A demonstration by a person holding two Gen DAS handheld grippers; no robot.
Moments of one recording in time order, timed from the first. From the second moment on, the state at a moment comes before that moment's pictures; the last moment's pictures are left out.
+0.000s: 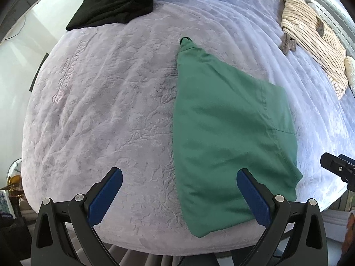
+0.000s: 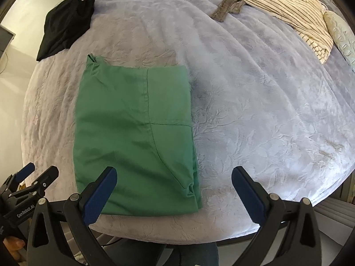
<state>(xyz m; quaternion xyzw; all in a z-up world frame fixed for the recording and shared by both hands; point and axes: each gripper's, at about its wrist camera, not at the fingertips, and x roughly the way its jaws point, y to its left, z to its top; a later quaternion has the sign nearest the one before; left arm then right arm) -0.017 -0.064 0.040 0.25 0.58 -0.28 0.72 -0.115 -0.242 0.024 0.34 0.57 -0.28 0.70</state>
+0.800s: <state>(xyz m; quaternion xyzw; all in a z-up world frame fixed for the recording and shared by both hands) -0.022 -0.065 0.044 0.25 0.58 -0.28 0.73 -0.114 -0.240 0.026 0.34 0.57 -0.28 0.70</state>
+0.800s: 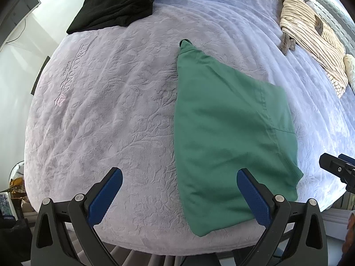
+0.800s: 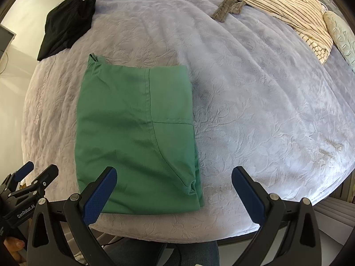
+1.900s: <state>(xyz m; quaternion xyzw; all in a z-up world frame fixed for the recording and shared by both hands) -0.021 -0.063 0.042 0.25 0.58 -0.28 0.73 -0.112 -0.237 0.025 0.33 0.57 -0.27 0.70</state>
